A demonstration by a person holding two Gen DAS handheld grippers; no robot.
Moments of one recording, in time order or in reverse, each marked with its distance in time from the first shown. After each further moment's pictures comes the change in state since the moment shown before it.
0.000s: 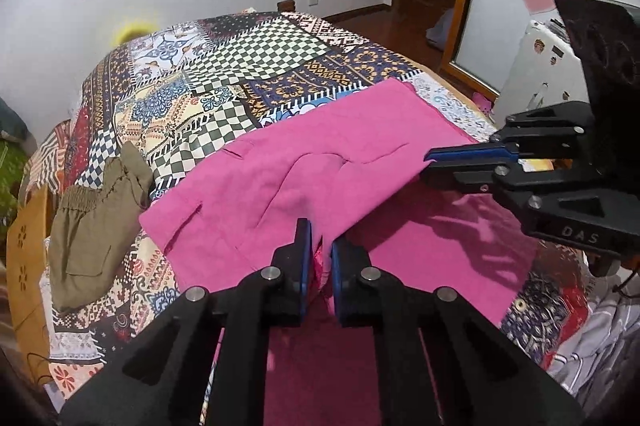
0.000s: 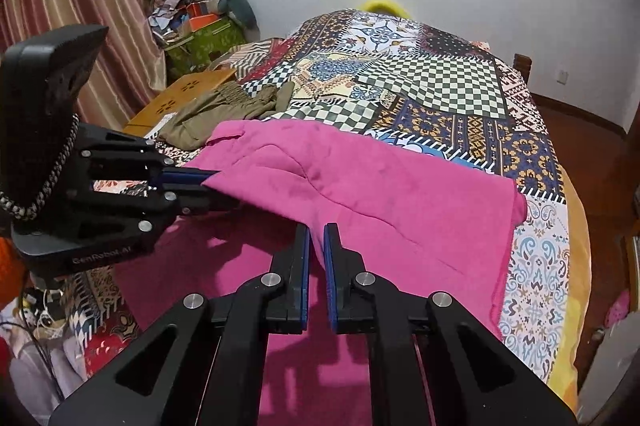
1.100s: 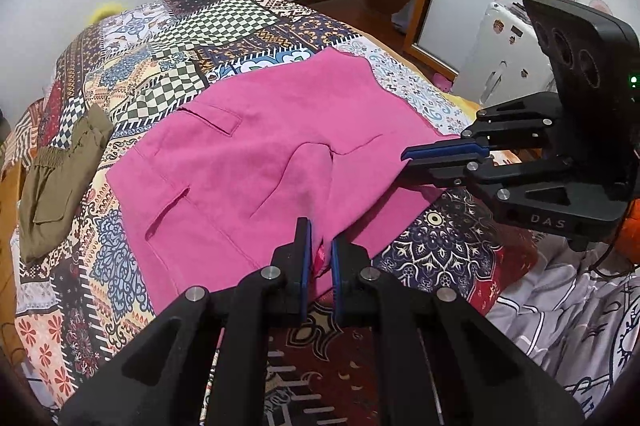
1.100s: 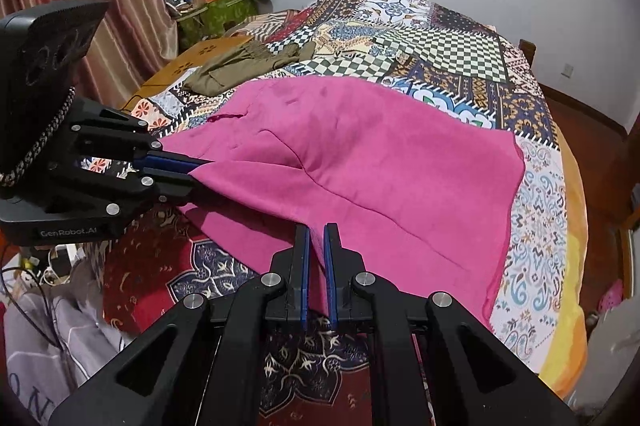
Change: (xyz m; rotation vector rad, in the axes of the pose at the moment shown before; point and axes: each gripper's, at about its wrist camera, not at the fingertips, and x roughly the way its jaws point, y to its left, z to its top) left arm -0.028 -0.047 -0.056 -0.001 0.057 -0.122; right arm -0.025 0.025 -0.059 -0.034 0.086 -0.002
